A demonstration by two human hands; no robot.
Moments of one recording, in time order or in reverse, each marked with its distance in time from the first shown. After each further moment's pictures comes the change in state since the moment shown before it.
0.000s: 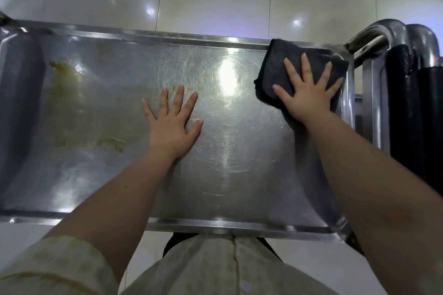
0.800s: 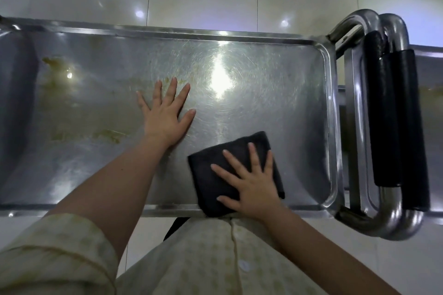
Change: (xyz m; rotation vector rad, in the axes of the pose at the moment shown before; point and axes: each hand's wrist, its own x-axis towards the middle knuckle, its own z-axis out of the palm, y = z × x) left_hand -0.001 -0.003 -0.007 -0.021 -0.034 0.008; right_hand -0.220 -0.064 0.094 -0.078 0.076 -0.543
